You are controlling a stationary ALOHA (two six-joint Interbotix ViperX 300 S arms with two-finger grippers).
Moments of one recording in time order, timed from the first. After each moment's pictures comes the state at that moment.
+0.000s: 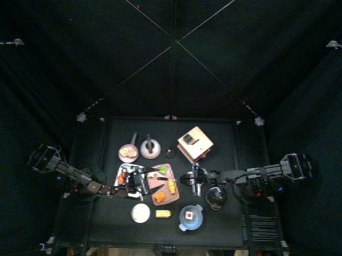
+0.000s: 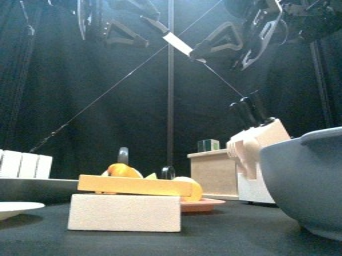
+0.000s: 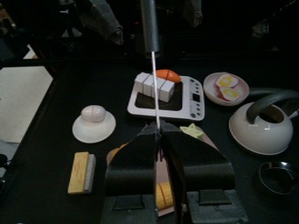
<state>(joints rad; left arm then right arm) -0.40 -0.32 0.74 1.86 0.75 -2.03 0.07 -0.34 0.83 0.26 -0.28 -0.23</state>
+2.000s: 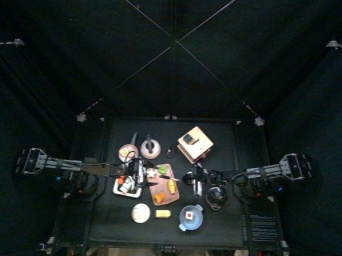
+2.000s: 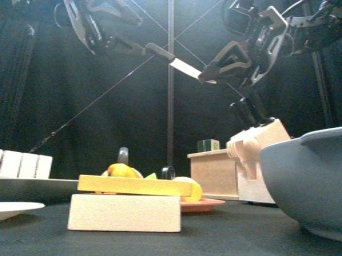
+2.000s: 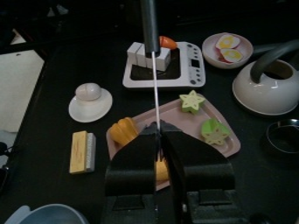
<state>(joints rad) 0.02 -0.49 0.83 0.35 -0.13 -0.36 0.03 -0.29 0.83 0.36 -0.20 -0.24</state>
